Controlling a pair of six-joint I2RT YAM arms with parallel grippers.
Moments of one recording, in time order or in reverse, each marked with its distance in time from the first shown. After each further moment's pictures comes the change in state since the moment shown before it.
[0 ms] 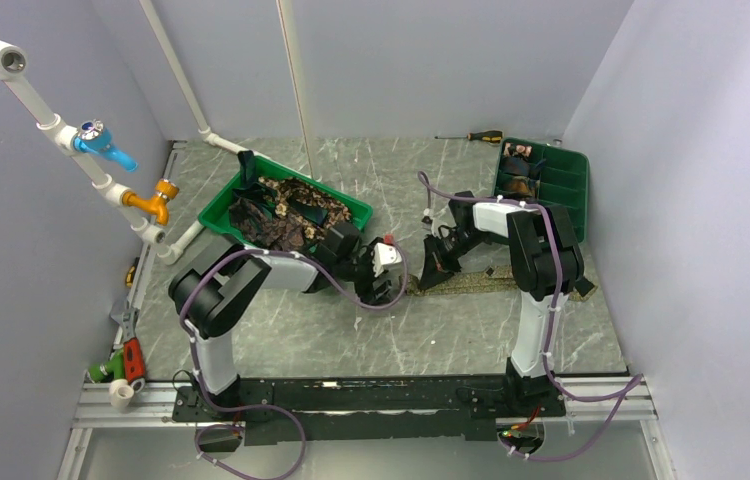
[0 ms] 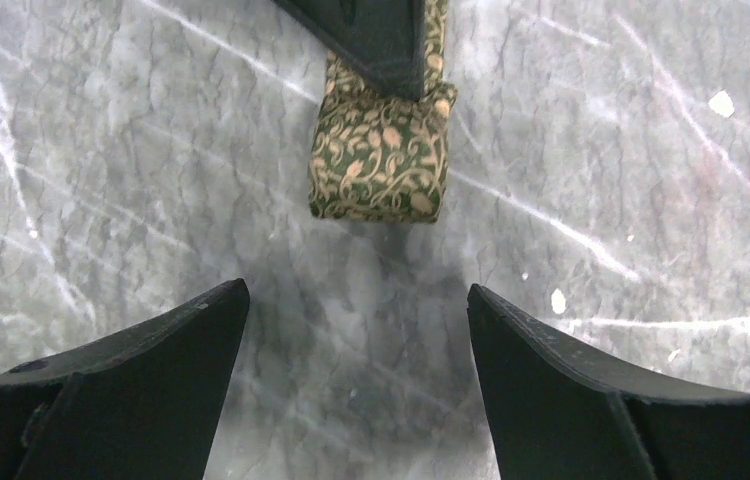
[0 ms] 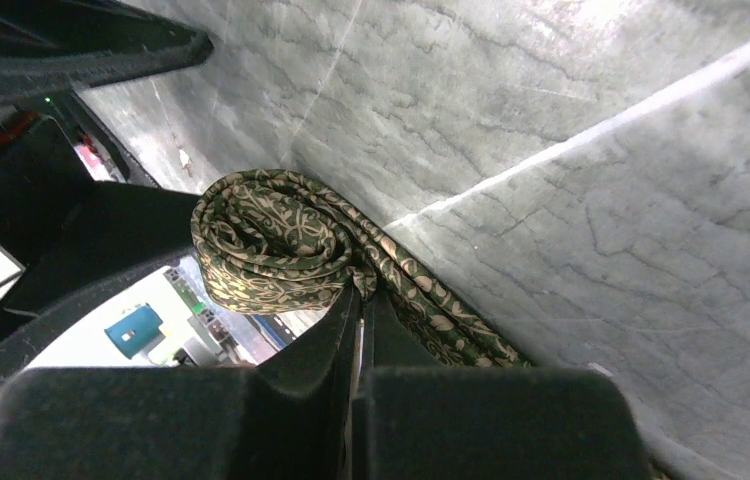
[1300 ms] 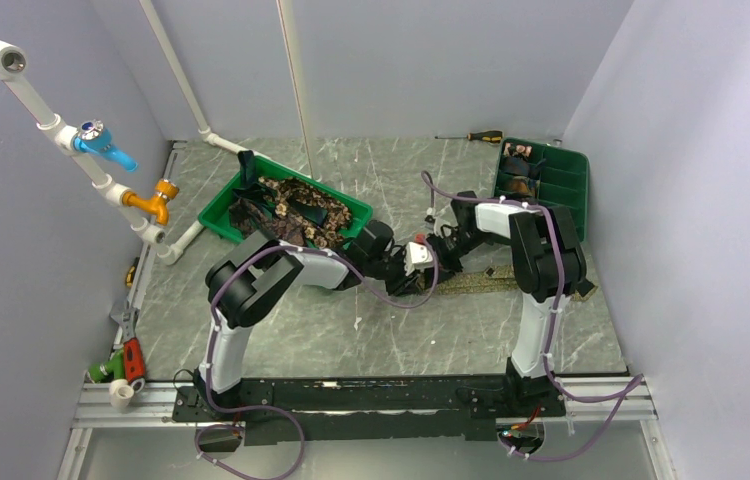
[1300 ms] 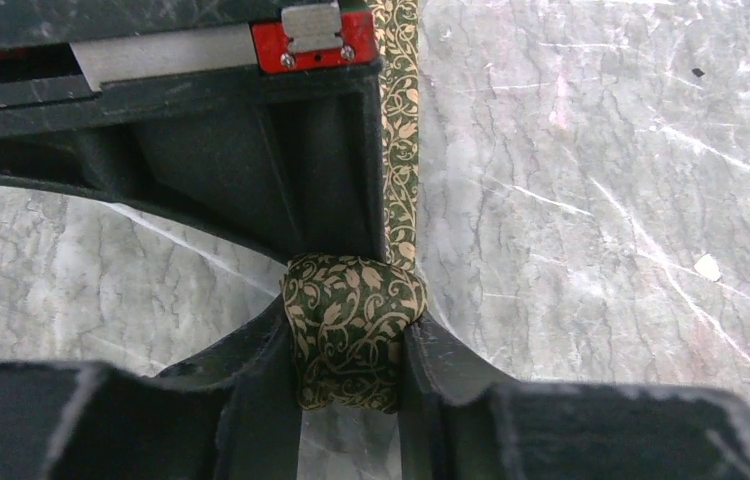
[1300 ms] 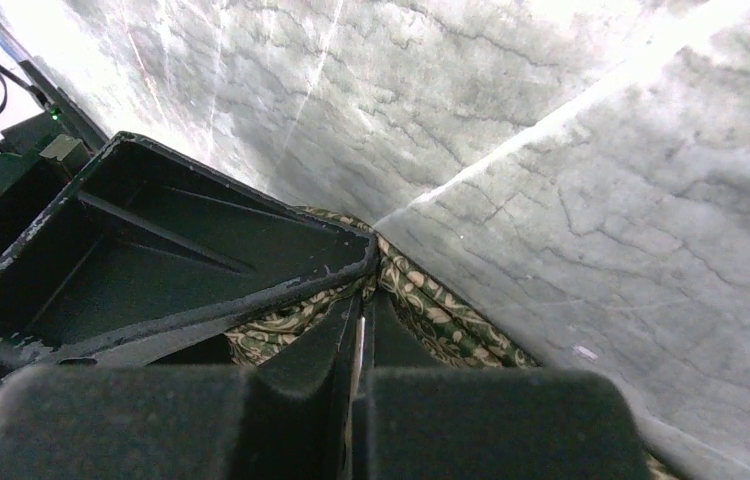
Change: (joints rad) left arm -0.116 0.198 0.214 0.069 -0.002 -0.102; right arm -0.006 -0.014 -0.015 0.023 -0.003 0.040
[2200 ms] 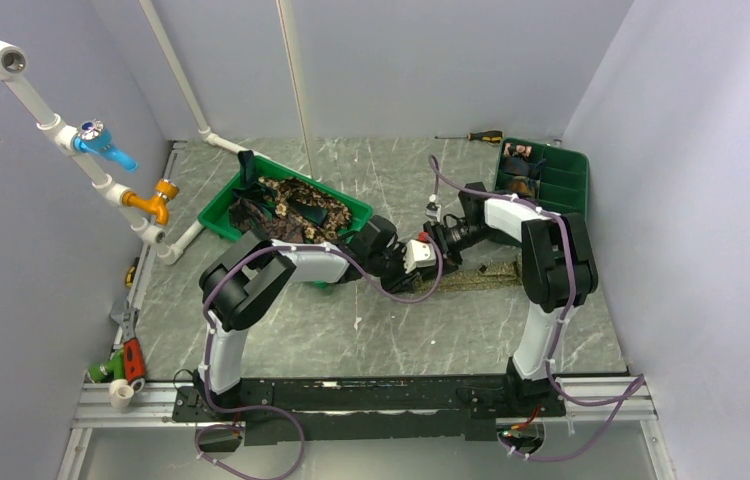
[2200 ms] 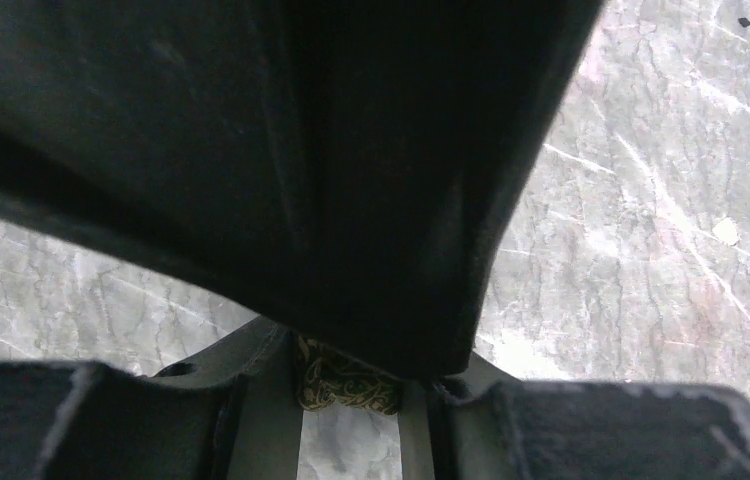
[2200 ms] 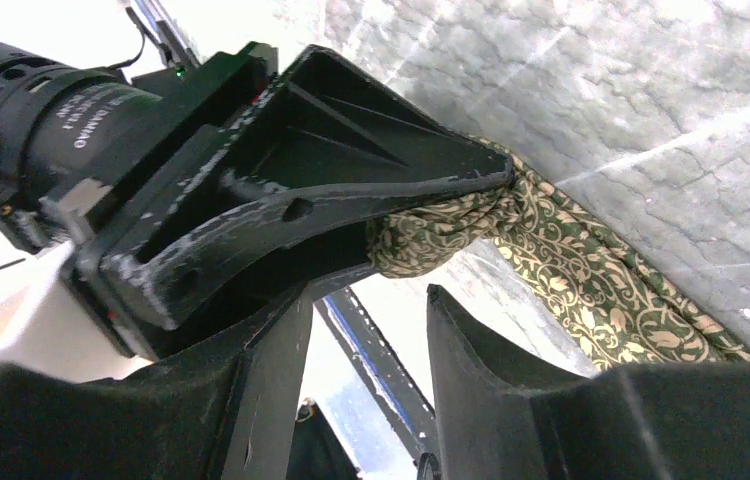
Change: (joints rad) left arm -0.002 -0.042 0.060 -0.237 -0.089 0.055; right arm -0.032 -0.087 0.014 -0.077 -0.187 -0.065
